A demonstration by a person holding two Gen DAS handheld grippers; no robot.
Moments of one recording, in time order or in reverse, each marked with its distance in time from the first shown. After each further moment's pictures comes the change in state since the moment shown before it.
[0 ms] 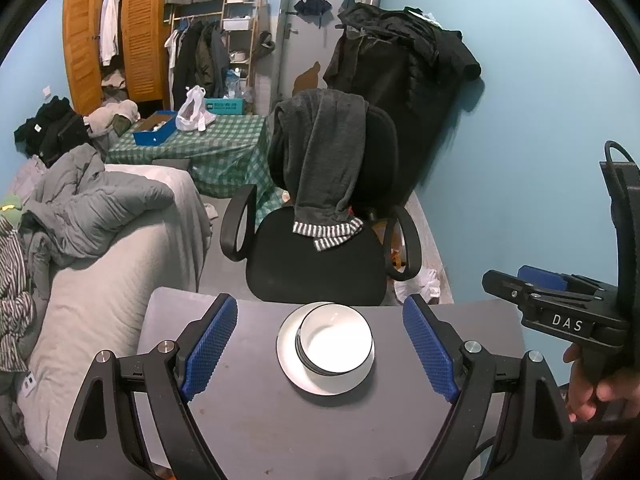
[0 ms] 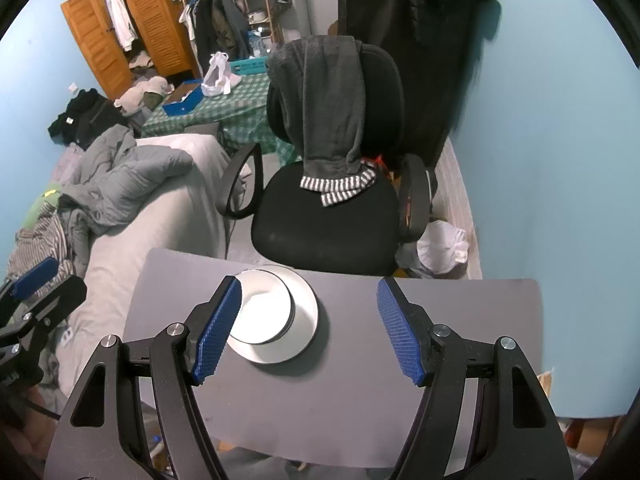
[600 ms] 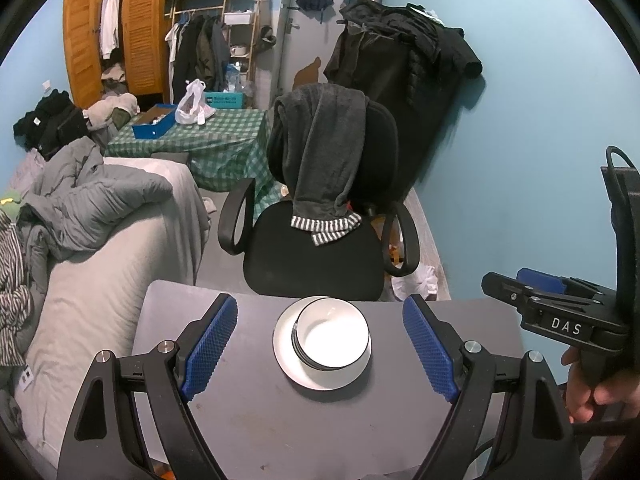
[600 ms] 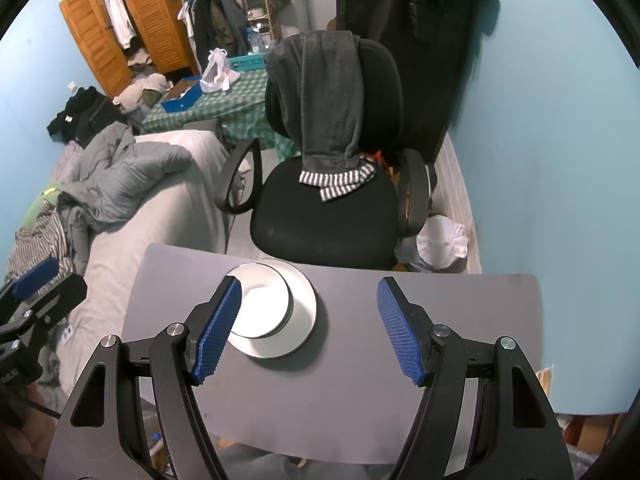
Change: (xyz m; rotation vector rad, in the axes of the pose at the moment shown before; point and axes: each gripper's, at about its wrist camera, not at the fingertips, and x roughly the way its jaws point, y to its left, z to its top) left arm -0.001 0.002 -0.004 -0.012 0.019 -0.010; right arm 0.001 -0.005 -0.005 -0.003 0.005 -0.002
